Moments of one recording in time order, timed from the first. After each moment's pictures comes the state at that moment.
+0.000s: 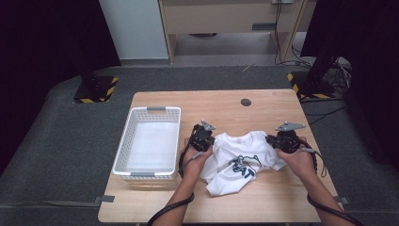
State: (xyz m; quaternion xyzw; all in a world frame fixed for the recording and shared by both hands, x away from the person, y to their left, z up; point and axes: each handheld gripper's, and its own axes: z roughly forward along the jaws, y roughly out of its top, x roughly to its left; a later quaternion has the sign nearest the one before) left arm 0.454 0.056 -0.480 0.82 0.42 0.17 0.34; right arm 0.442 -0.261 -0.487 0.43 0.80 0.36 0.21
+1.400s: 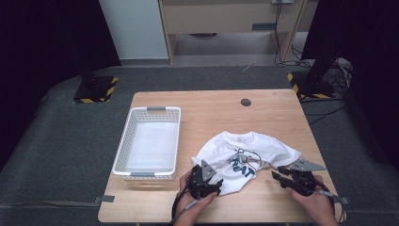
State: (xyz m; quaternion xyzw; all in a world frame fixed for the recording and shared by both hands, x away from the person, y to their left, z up) left arm 0.312 0.061 -0.509 0.84 0.35 0.18 0.37; right arm 0.319 -0.281 -0.515 0.44 0.78 0.40 0.18
